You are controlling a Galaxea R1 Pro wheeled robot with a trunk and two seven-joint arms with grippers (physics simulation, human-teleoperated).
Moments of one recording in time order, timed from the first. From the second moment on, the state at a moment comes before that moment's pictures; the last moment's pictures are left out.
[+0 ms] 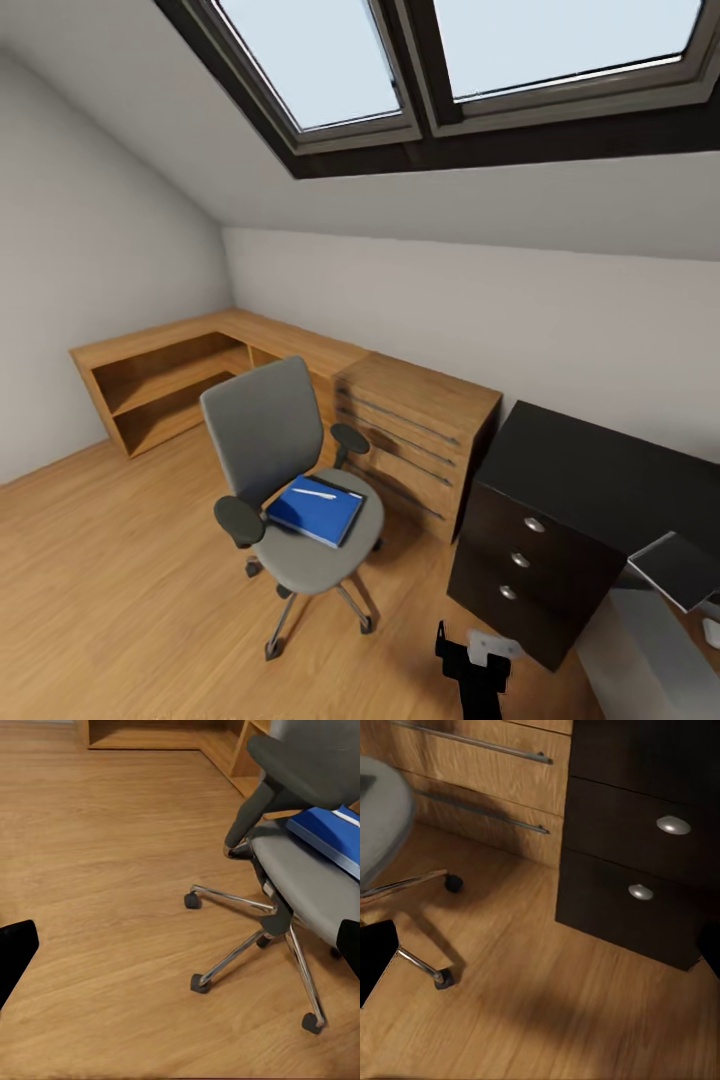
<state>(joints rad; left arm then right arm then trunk) 0.19 0.25 -0.40 -0.97 0.76 -0.70 0.31 -0.52 0.13 -0.10 0.02 0.06 -0.69 -0.29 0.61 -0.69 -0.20</state>
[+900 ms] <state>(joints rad) 0.19 0.24 -0.49 -0.92 0.76 -0.70 0.31 -0.52 0.13 -0.10 0.02 0.07 -0.69 -0.28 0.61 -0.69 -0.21</state>
